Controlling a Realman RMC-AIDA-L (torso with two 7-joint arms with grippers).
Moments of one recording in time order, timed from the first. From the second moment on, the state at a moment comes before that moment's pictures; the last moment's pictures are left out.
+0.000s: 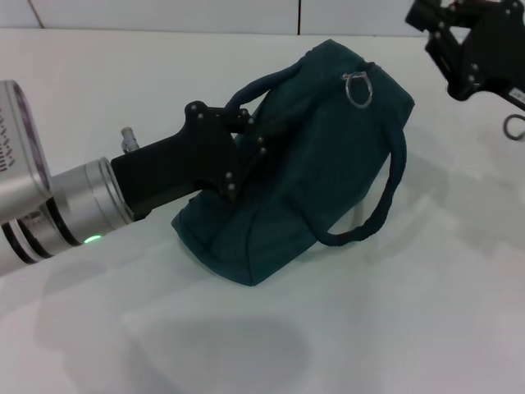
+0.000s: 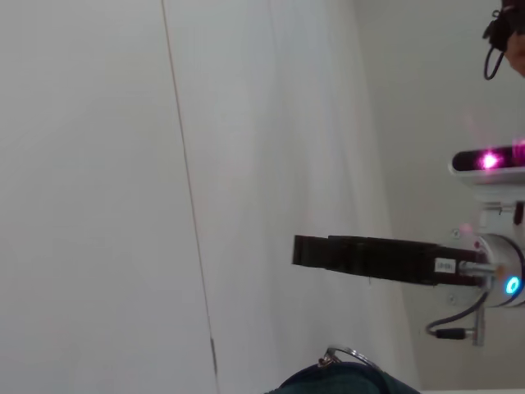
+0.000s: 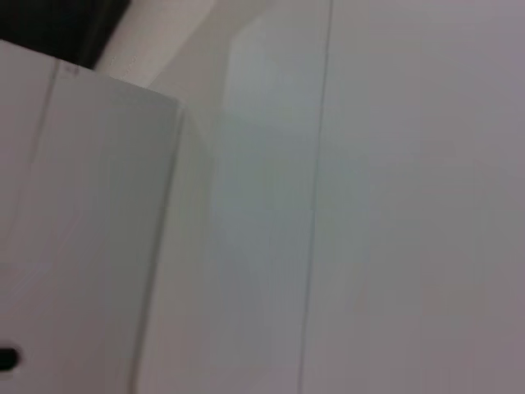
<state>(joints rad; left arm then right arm) -0.38 -2.09 1.26 0.50 1.14 1.50 -0.71 0.54 1.96 -1.49 -0.47 -0.68 -1.44 0.71</state>
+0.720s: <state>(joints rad) -0.41 -2.09 1.27 0.46 1.14 1.52 -0.68 0.44 1.94 -1.47 -0.67 -1.00 -1.40 0.98</state>
